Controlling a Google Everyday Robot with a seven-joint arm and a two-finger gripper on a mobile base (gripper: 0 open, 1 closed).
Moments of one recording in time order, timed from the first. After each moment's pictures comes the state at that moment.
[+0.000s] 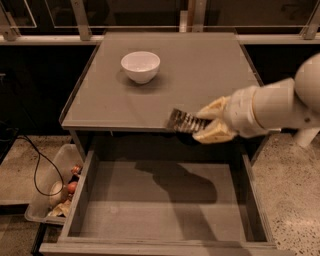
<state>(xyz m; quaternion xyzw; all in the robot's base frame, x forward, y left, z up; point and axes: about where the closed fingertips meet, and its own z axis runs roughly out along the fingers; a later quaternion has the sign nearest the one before) 0.506 -0.133 0.859 -0.59 0.70 0.06 0.40</state>
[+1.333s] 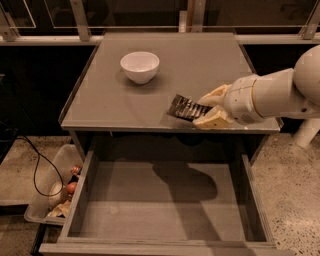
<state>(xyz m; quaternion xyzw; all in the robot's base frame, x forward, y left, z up) 0.539 -0.136 0.878 -0.57 0.70 0.05 0.43</state>
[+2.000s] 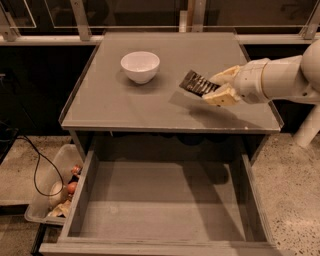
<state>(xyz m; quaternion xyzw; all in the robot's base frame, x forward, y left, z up) 0.611 -0.178 0.894 -0.50 0.71 0.04 0.49</state>
